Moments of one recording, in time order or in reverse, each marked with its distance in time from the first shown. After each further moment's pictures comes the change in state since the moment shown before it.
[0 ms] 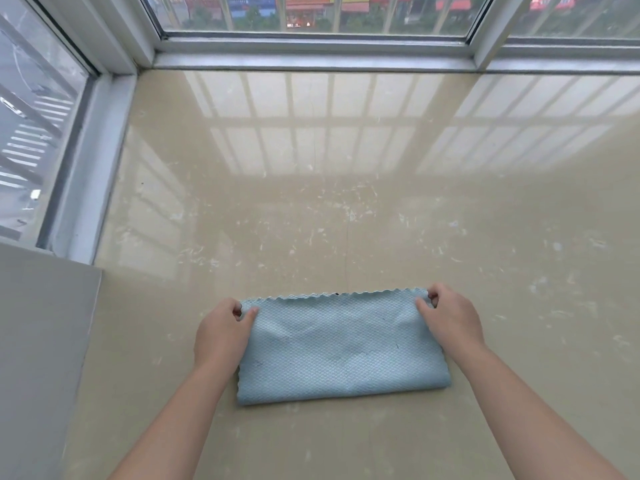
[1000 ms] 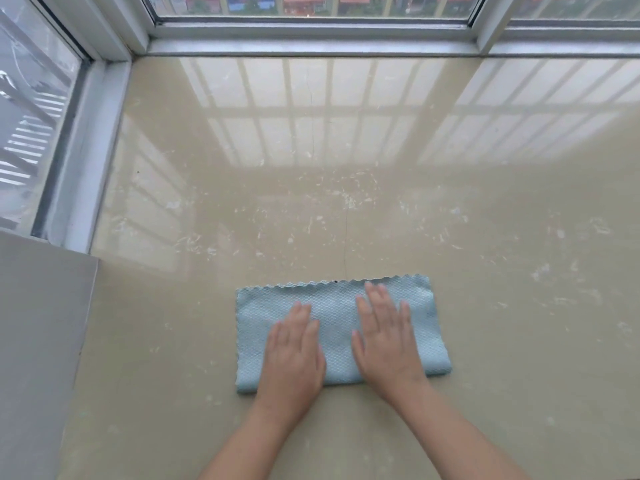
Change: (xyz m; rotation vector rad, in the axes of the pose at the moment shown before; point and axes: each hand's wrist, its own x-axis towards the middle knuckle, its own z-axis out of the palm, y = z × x) left_hand -0.071 -0.001 0.077 0.249 0.285 0.887; right_hand -0.064 -0.015 0.085 -0.306 0.413 -0.733
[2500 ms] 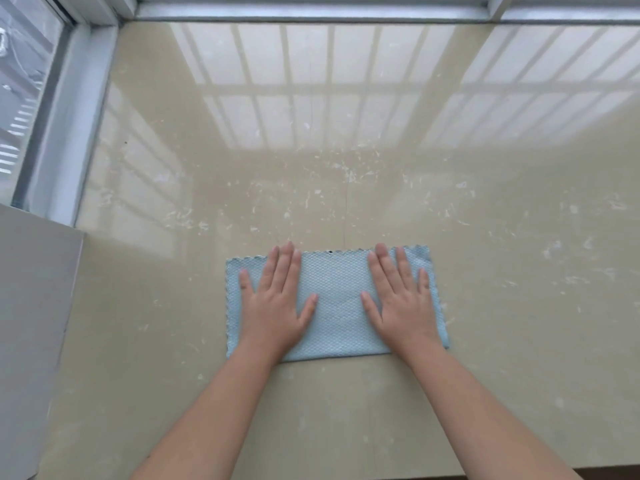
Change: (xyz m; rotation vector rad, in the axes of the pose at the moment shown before) left_hand 0.027 -0.042 0.025 0.161 -0.194 -0.102; right_hand 0.007 0.042 0.032 -0.013 -0.079 0.062
